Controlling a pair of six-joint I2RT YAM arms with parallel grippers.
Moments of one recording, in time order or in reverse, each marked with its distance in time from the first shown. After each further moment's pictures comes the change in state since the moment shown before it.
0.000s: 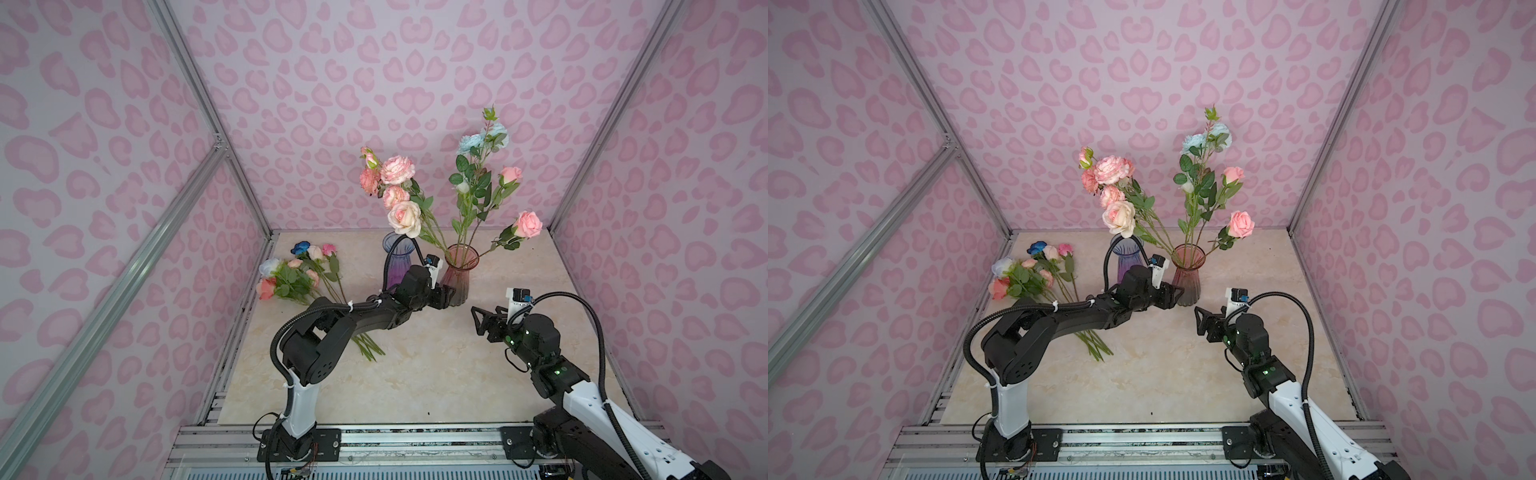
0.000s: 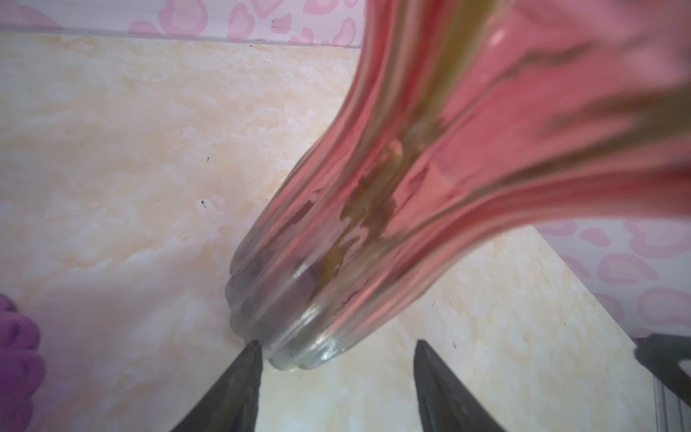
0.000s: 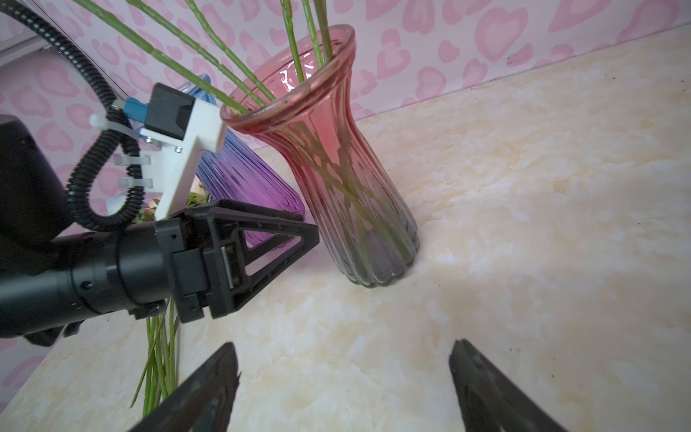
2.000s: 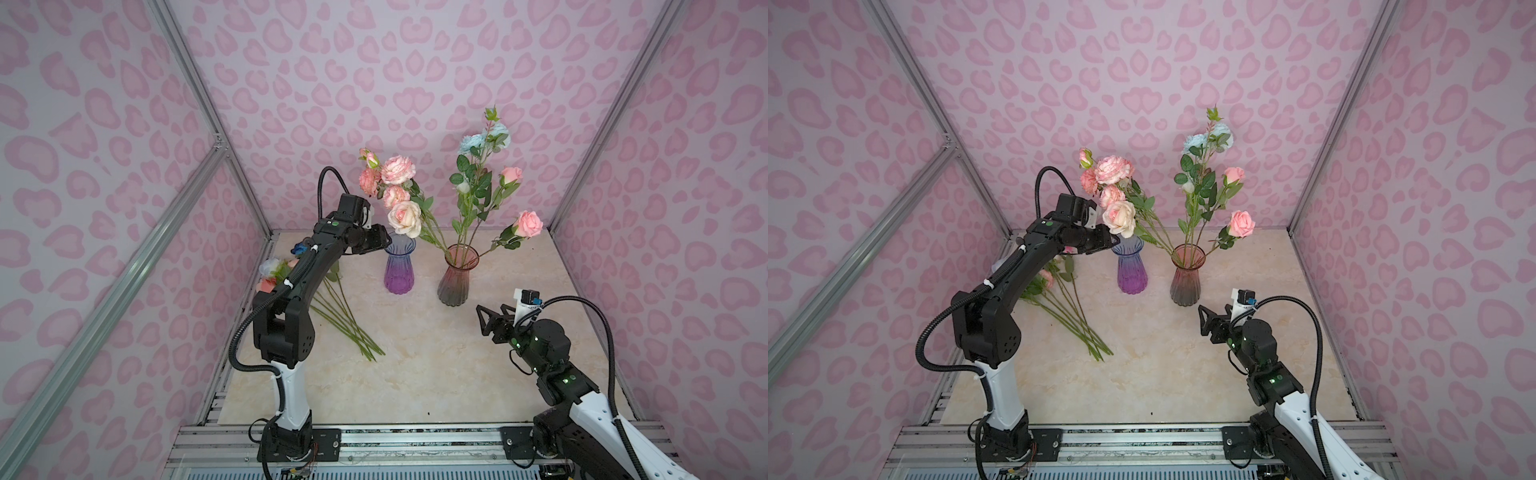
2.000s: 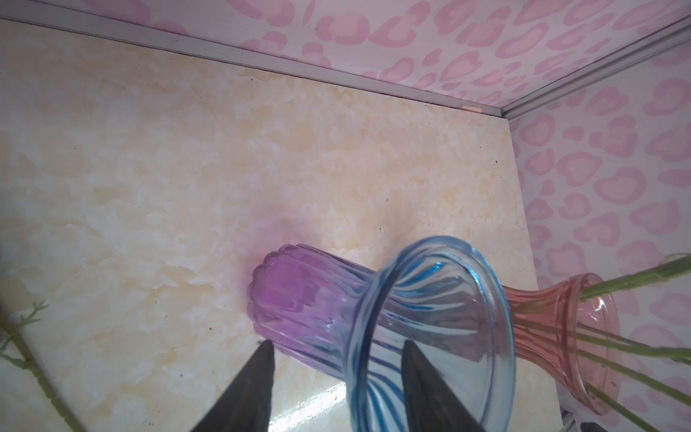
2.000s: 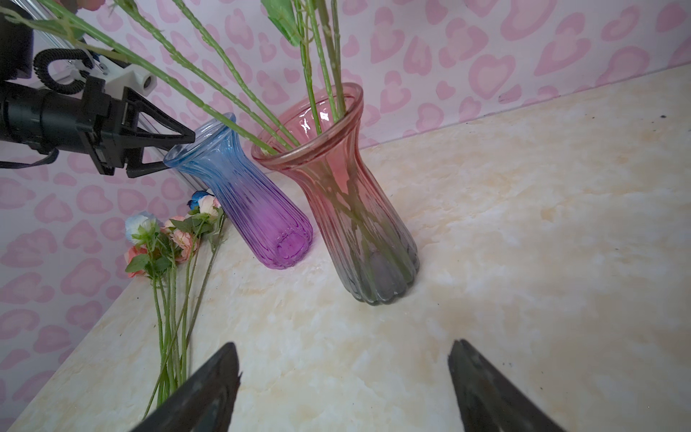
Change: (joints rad) left arm 0.451 0.046 0.735 -1.059 0.179 -0.033; right arm 0.000 -0.134 -0.011 -0.034 0.019 -0.007
